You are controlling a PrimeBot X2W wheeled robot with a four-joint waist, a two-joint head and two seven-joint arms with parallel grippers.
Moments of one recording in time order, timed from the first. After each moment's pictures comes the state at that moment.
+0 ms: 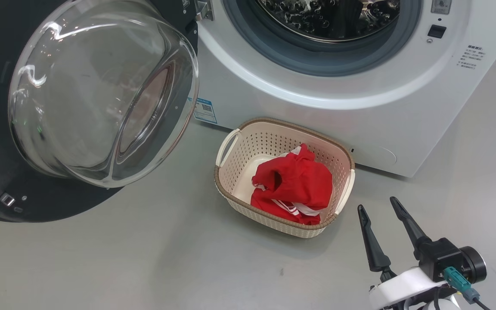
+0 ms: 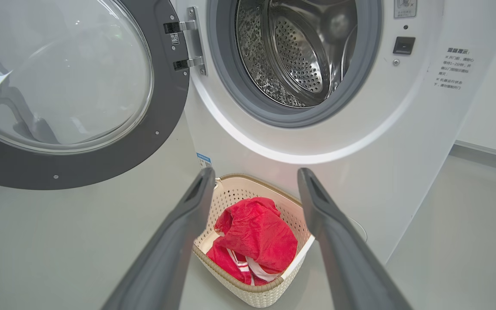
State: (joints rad) left arm -0.35 0.40 0.32 0.29 -1.62 0.11 0.21; right arm 0.07 -0.06 0.20 0.11 0.16 0.03 -0.26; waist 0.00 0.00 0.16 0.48
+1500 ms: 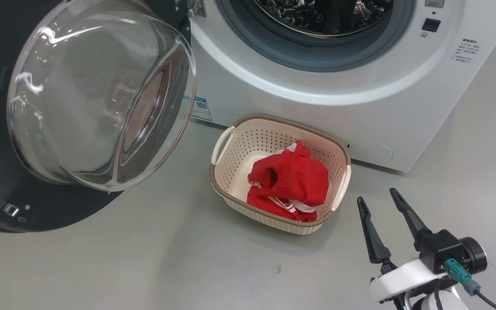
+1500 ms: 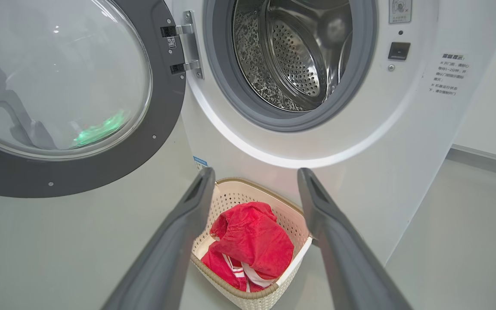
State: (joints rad) left arm -0.38 0.42 0.30 0.41 -1.73 -0.04 0.43; right arm 0.03 -0.07 0.20 0.11 0.16 0.04 -0.26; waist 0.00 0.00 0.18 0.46
